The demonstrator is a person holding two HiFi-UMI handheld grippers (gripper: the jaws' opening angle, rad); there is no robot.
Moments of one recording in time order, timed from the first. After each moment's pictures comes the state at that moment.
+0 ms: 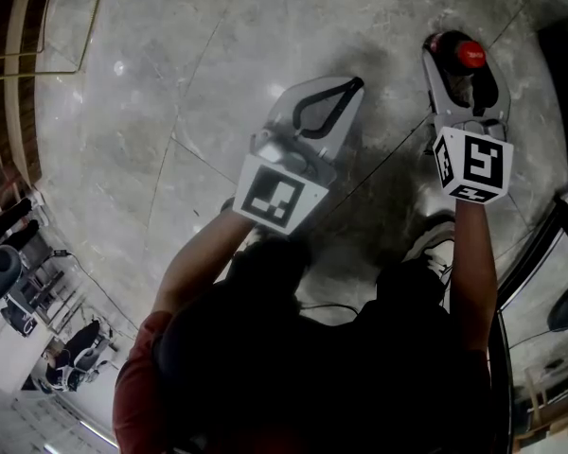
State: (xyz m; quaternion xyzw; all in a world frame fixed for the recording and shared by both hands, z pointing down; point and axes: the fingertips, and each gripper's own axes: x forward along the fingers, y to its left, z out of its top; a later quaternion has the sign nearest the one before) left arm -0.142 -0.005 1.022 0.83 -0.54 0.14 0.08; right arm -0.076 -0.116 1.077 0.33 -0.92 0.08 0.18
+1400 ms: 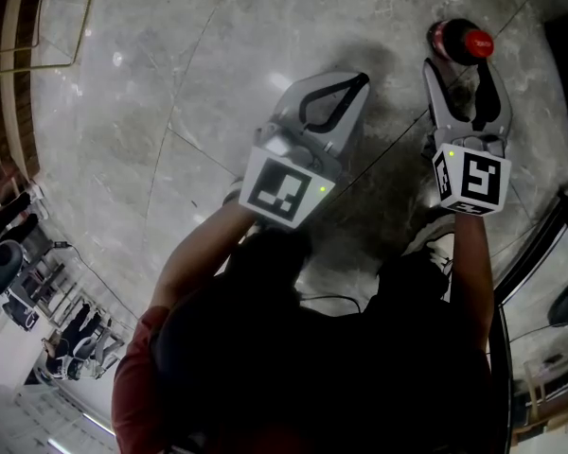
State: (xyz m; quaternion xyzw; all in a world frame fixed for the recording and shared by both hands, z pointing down) left arm -0.133 0.002 1.039 0.83 -0.53 0.15 0.10; right arm -0.059 -0.085 1.088 0.33 -0.92 0.09 0.18
